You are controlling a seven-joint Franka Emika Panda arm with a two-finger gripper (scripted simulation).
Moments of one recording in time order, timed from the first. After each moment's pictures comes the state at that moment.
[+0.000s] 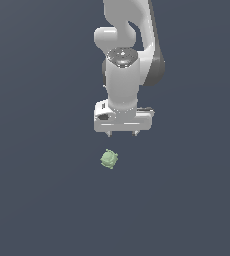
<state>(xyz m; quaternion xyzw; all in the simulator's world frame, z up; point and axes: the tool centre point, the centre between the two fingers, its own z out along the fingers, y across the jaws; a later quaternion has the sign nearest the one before) 0.007 0.028 0.196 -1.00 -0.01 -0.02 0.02</state>
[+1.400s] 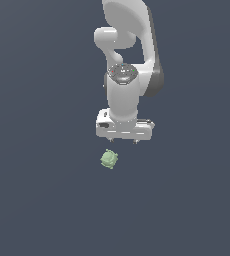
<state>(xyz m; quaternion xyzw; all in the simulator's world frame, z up) 0.017 0.034 0.163 -1.00 0.06 -0.01 0.03</state>
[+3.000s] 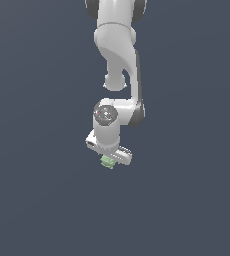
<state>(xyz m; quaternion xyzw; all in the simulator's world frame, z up) 0.034 -0.027 0.049 -0.97 0.22 0.00 0.00</state>
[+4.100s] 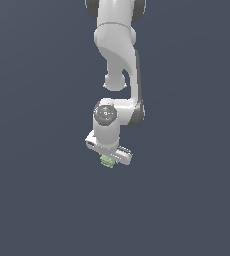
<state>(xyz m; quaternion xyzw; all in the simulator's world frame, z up) 0.034 -0.027 0.049 -0.97 0.22 0.00 0.00</state>
